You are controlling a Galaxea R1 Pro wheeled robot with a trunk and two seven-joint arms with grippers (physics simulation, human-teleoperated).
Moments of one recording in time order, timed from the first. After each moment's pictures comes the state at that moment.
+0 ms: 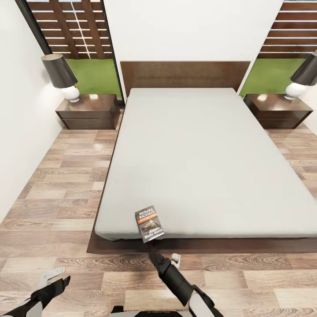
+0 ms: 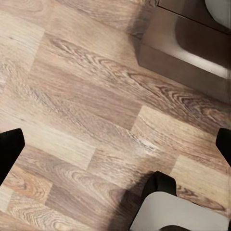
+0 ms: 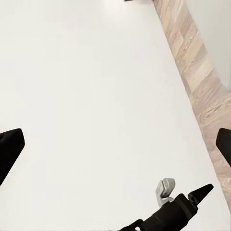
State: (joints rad) left arm -0.58 0.31 0.07 -0.02 0.39 -0.19 -0.16; right arm -0.32 0.12 0.33 -0.70 -1.11 0.23 0.88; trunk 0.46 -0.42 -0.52
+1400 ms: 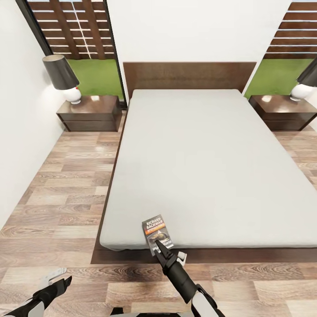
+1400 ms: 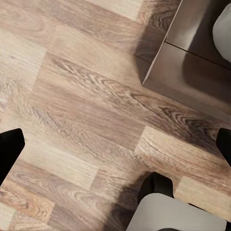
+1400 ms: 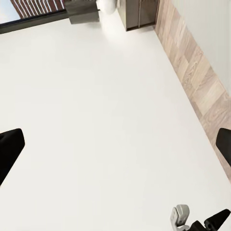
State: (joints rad) left arm -0.58 0.30 0.07 -0.02 0.39 -0.18 -0.16; right arm -0.32 0.12 0.29 -0.69 -1.22 0.24 0.89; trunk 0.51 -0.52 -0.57
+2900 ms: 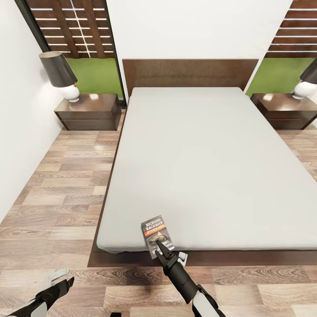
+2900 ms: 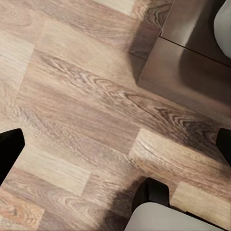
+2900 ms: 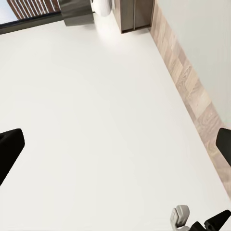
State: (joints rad) left arm -0.58 0.28 0.07 -0.02 0.39 -0.18 -0.16; right arm -0.32 0.12 0.29 -0.69 -1.22 0.24 0.89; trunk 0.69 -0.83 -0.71
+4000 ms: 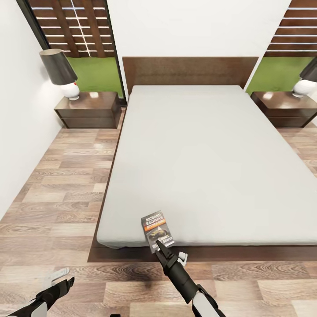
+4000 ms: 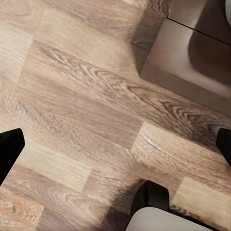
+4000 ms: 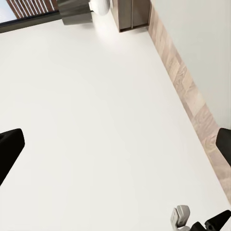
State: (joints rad) left arm -0.58 0.28 0.07 -0.02 0.39 -0.18 -0.16; right arm -0.32 0.12 0.29 -0.69 -1.22 0.24 0.89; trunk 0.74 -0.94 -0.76
